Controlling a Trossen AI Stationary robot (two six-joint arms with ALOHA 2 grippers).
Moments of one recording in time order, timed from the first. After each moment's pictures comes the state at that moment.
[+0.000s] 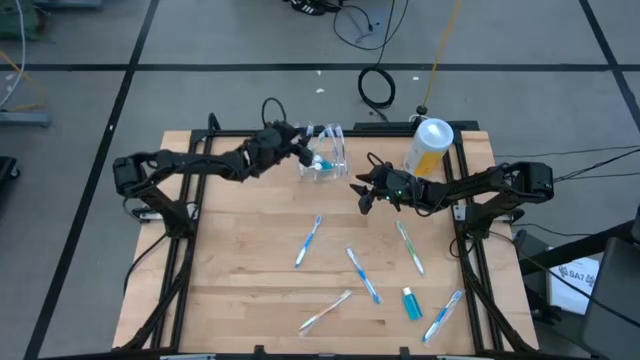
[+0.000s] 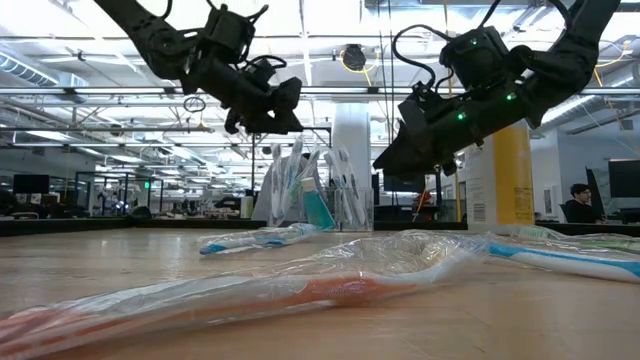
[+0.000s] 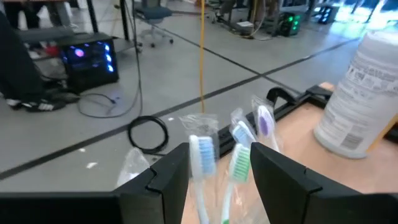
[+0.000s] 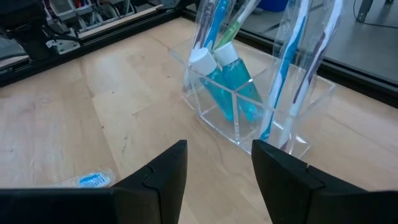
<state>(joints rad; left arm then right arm) 0.44 1.56 0.85 0.47 -0.35 -0.18 -0.23 1.47 0.46 0.65 0.23 0.30</state>
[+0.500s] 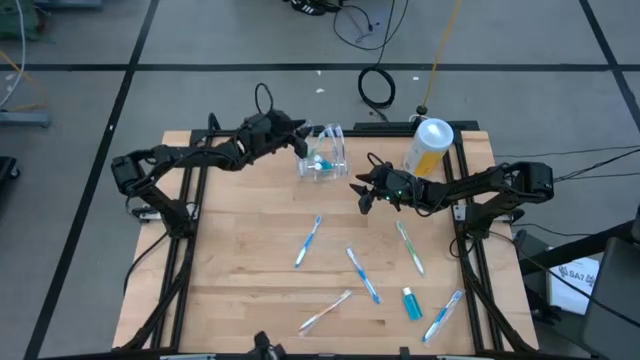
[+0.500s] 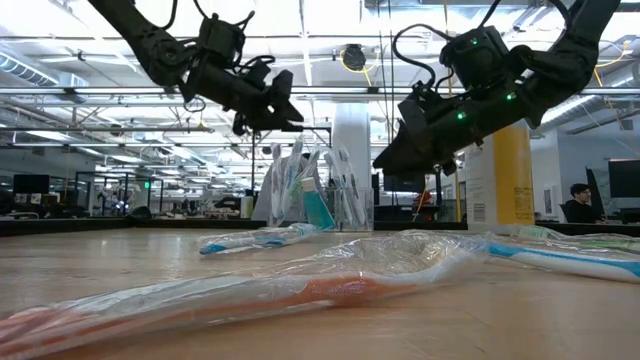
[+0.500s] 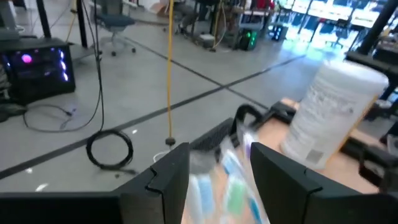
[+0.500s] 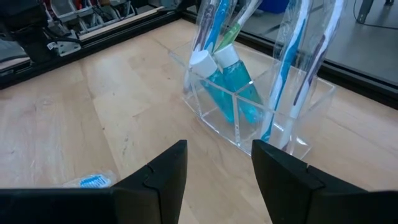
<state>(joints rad) 0.57 1.56 0.86 0.55 -0.06 -0.17 -0.23 1.47 0.46 0.66 0.23 0.30</state>
